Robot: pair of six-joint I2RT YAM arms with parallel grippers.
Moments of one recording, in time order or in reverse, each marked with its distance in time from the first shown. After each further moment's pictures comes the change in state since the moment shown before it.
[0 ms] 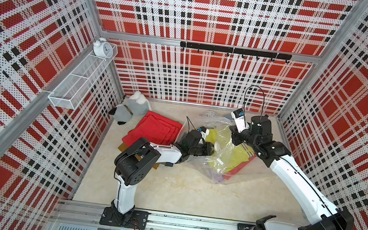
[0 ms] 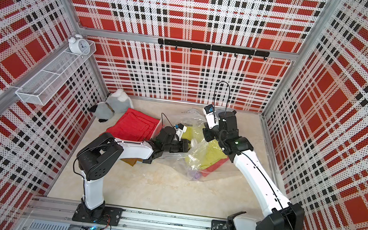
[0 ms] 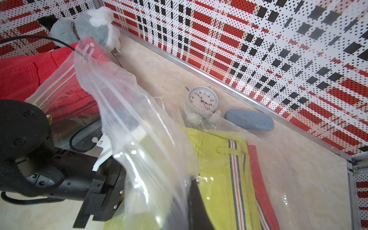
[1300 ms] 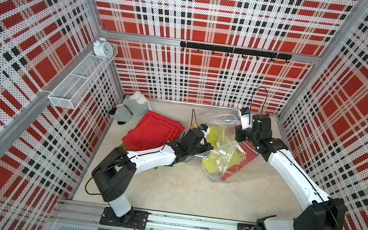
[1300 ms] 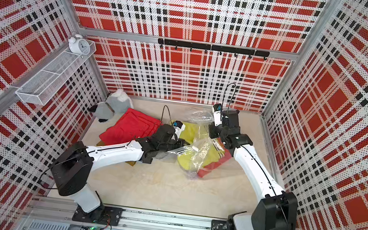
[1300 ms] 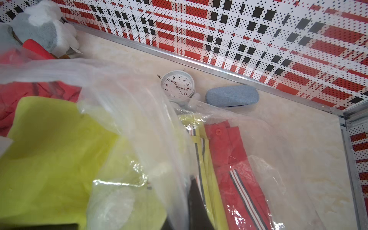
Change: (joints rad) left arm -0.044 -0.279 0.027 -0.417 -0.230 0.222; right arm -0.098 0.089 -0.006 0.035 0.057 0.107
